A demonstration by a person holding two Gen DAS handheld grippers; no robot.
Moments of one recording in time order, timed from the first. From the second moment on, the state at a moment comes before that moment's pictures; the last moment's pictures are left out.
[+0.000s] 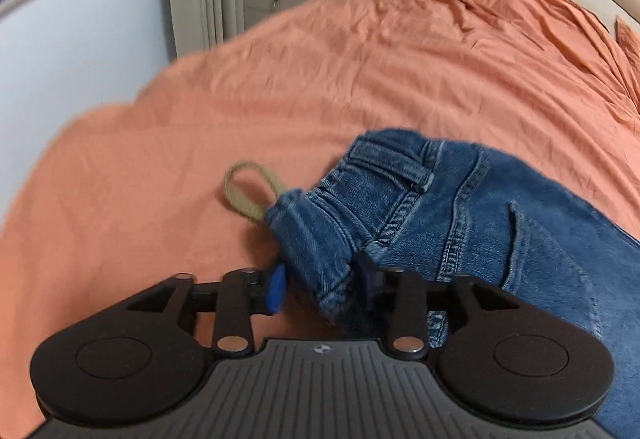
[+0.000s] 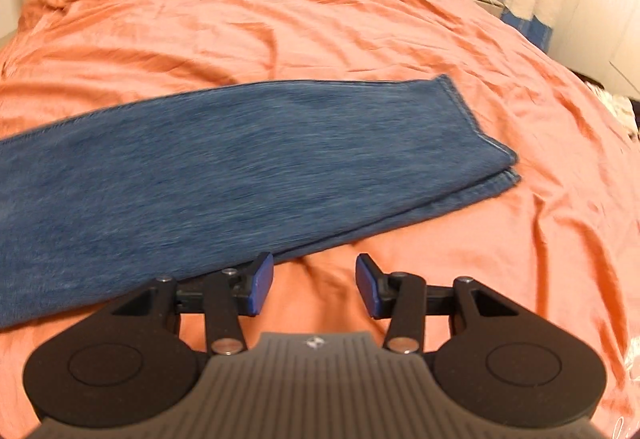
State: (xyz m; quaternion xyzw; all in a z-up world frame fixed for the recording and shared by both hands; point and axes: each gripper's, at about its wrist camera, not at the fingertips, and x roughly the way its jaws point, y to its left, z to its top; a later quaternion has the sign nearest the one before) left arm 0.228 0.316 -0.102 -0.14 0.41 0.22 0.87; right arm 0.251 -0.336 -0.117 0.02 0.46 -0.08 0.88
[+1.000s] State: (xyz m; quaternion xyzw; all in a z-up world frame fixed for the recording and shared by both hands) left arm 0.328 0.080 -0.061 -0.06 0.44 0.02 0.90; right arm 0.304 -0.602 -0.161 0.42 0.35 -0.10 0.83
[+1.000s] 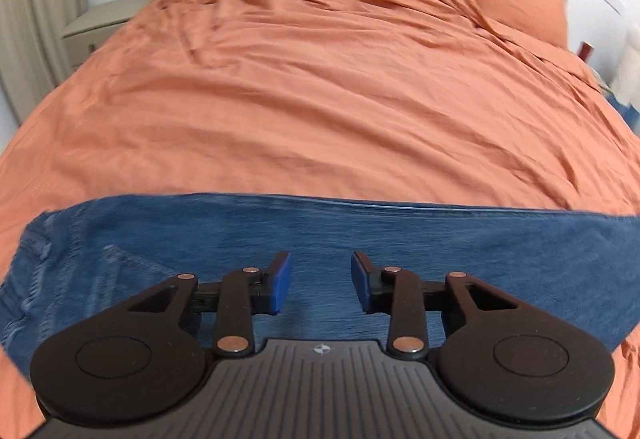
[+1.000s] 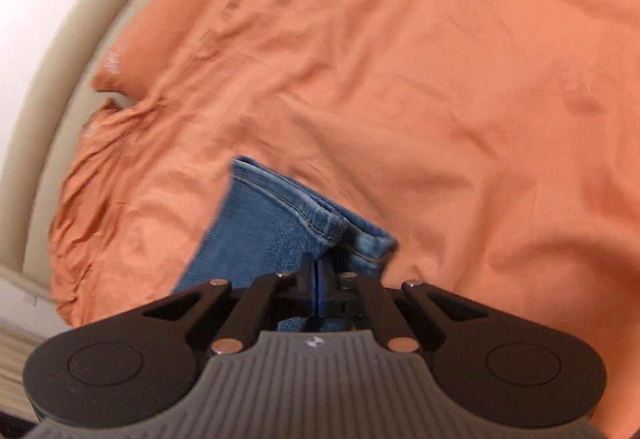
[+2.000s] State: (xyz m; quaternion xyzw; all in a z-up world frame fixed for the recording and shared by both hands) left arm 0.374 -0.098 -0.083 0.06 0.48 -0.10 0.87; right arm 0.311 -0.612 -0.227 0.51 0.36 -0.08 0.77
